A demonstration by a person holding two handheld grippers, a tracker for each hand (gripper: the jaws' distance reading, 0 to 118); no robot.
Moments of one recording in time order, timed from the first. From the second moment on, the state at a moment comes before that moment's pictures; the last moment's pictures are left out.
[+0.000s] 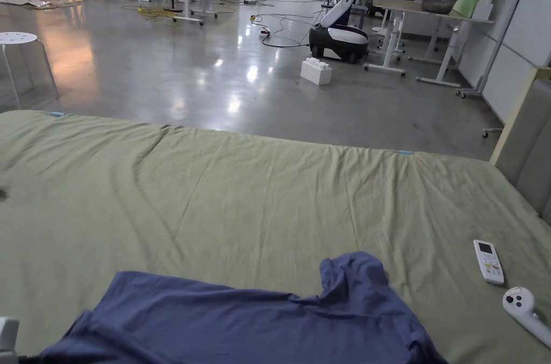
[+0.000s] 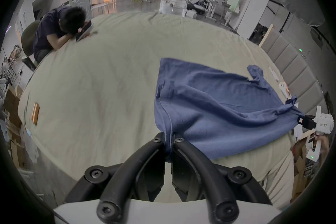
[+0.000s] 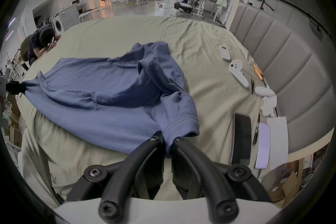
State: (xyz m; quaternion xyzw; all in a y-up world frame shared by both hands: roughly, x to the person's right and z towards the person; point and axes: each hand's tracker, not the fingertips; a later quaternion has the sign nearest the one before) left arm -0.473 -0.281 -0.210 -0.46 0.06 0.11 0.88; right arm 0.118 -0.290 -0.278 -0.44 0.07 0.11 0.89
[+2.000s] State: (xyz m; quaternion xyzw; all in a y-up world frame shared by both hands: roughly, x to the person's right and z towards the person) left arm -0.458 -0.266 -0.320 -0.29 0.10 0.06 0.95; right arm -0.016 -0.234 -0.315 -0.06 0.04 0.05 1.00
